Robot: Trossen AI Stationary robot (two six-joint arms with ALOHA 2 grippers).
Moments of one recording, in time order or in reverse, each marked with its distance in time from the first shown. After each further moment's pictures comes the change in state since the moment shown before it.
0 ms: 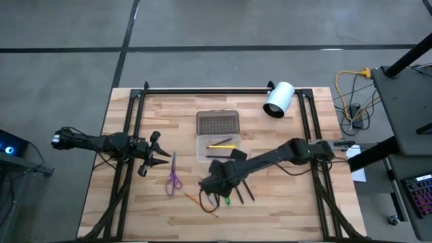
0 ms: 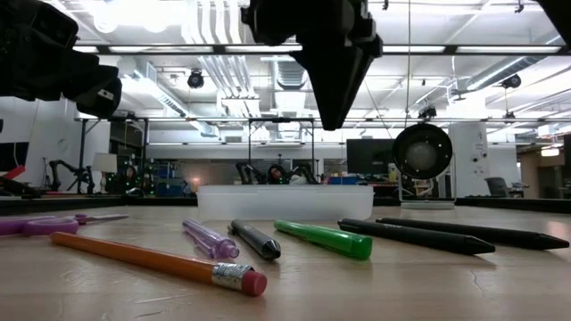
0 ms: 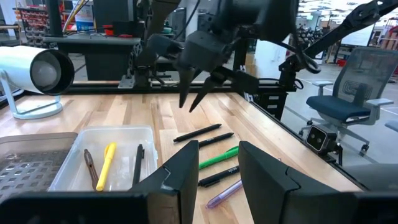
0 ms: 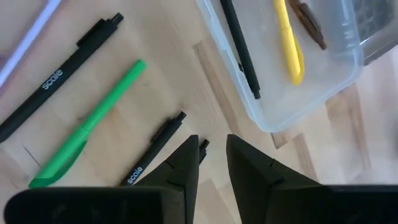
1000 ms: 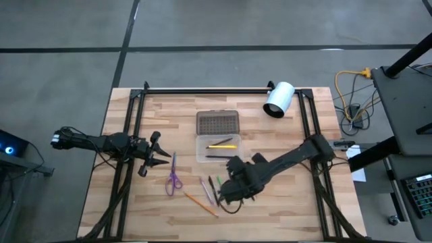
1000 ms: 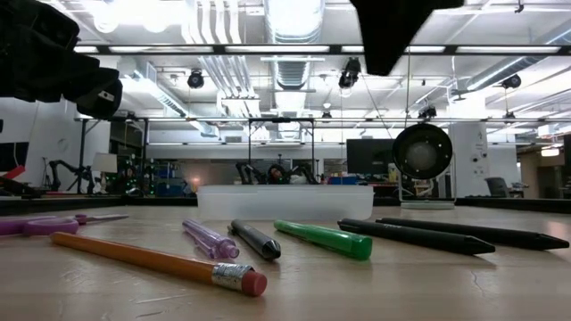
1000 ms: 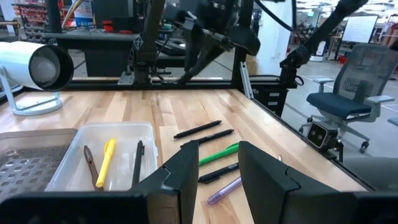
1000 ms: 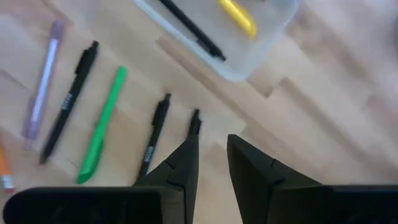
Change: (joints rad) left arm 0.000 0.013 0.000 0.000 0.000 0.000; right arm 0.095 -0.245 -0.236 0.035 0.070 0.499
